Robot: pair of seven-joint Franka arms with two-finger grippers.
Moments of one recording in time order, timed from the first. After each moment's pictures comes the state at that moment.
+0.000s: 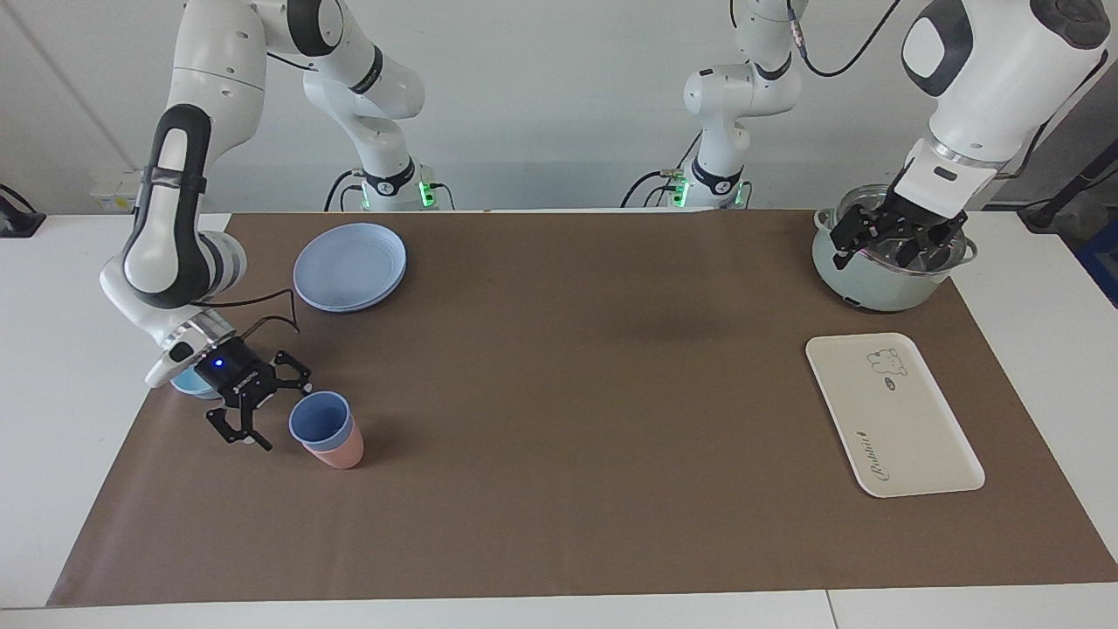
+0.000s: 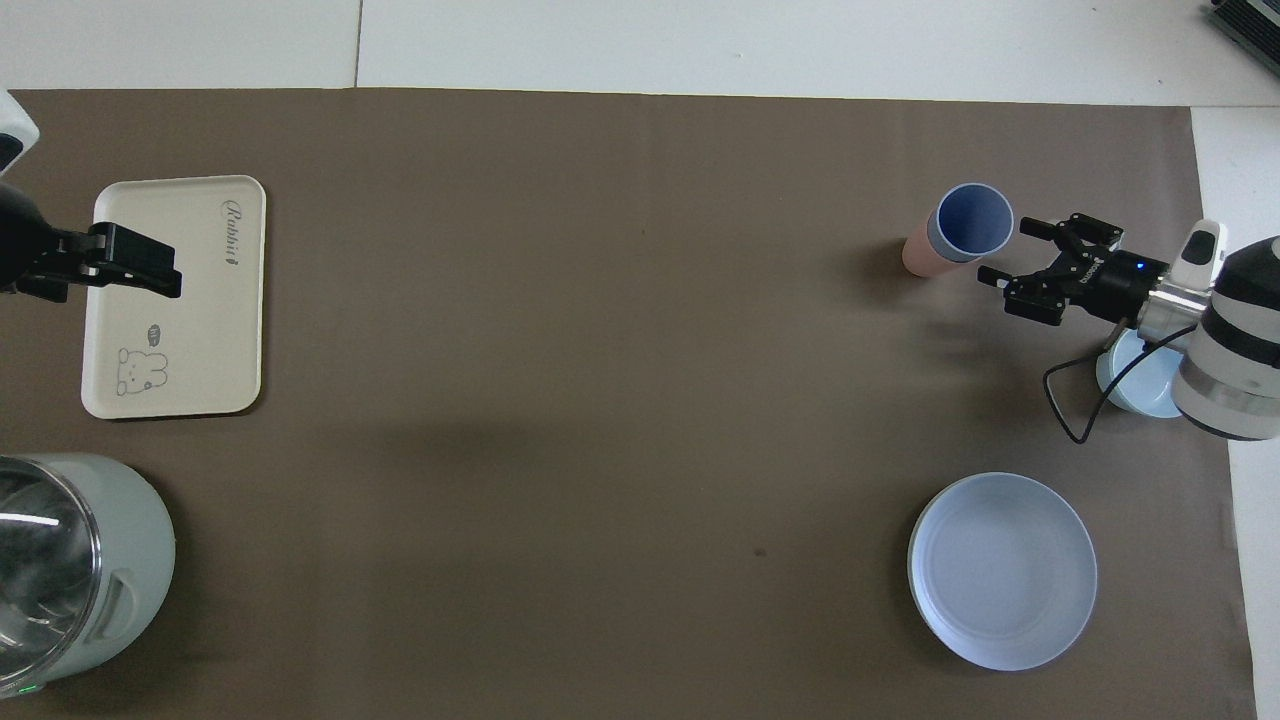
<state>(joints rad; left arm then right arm) 0.01 0.09 -0.07 -1.49 -0.02 1.58 -0.02 -0.18 0.41 -0.08 -1.92 1.38 2.24 -1.93</state>
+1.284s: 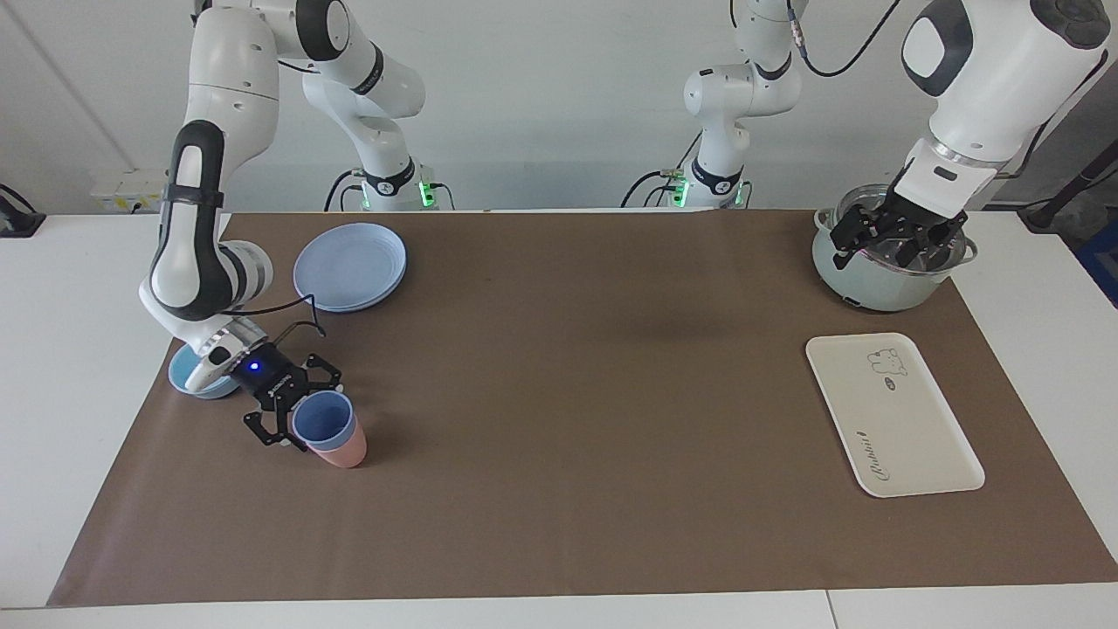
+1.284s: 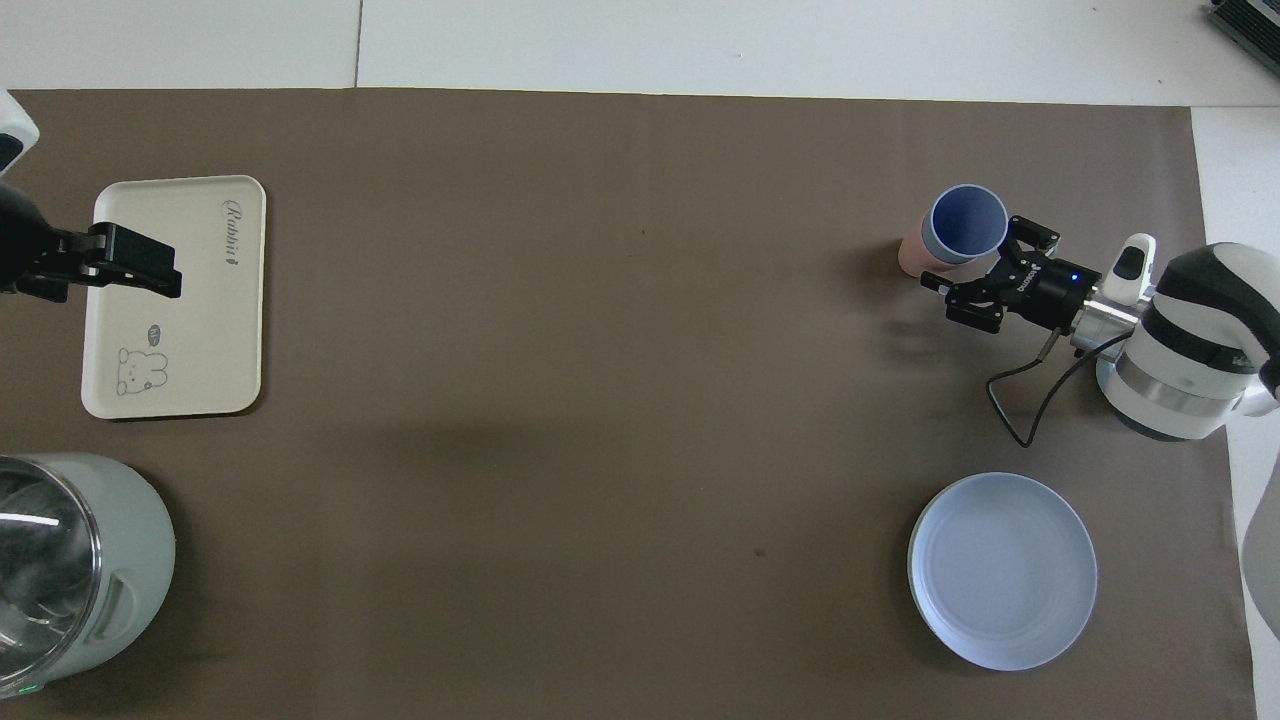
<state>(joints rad) 0.01 0.09 -0.07 -1.49 -0.02 1.58 -0.02 -0.10 0.43 -0.08 -1.97 1.56 2.22 -2.12</state>
